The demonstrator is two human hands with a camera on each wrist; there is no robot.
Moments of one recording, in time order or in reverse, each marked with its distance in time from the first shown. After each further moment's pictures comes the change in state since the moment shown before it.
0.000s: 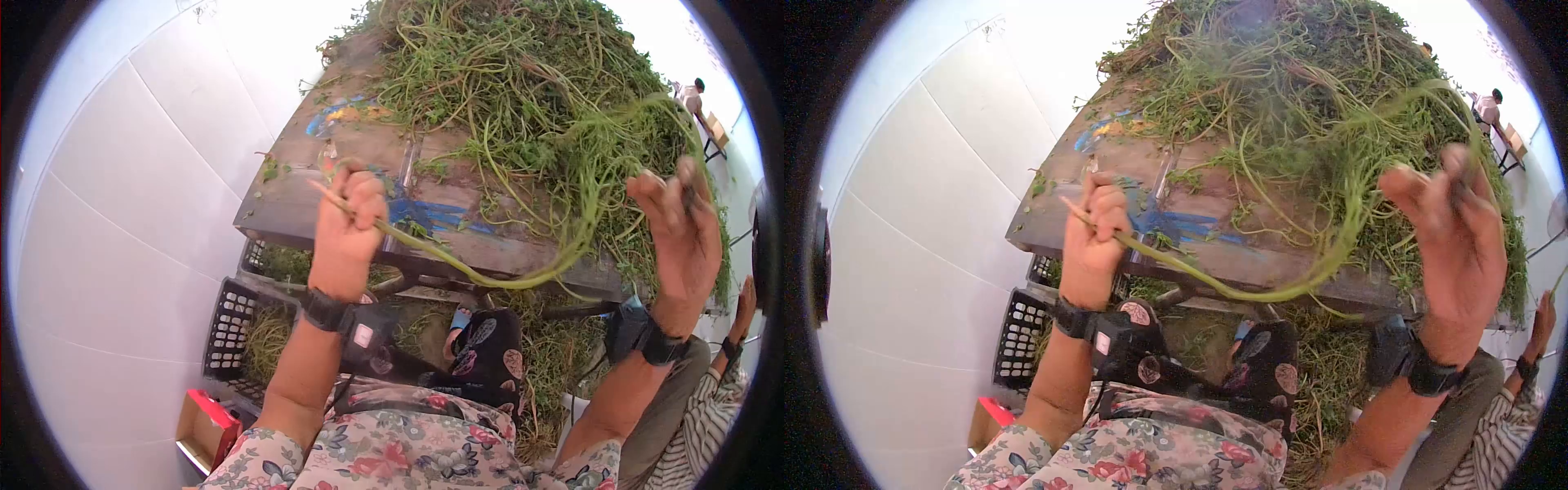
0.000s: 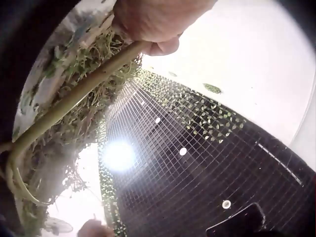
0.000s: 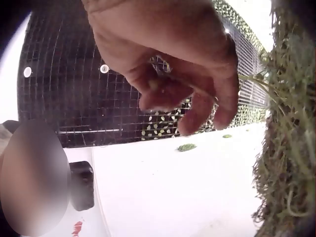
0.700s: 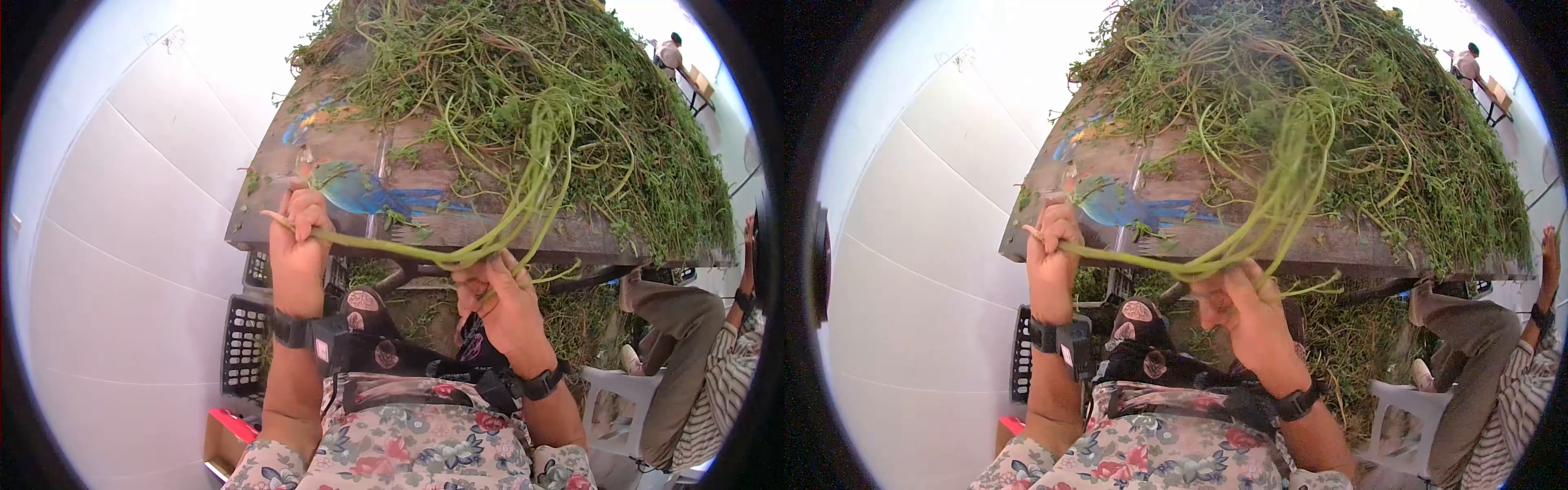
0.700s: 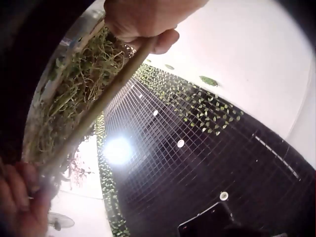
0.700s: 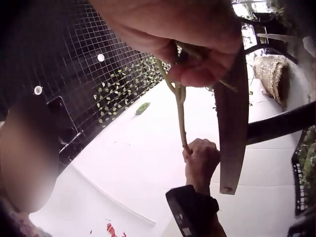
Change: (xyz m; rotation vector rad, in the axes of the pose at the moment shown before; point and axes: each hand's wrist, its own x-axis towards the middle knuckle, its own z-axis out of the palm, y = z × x) left_hand -0.037 0.008 0.025 -0.244 0.080 0.007; right_hand -0.116 0.123 0.070 0.454 0.140 0.608
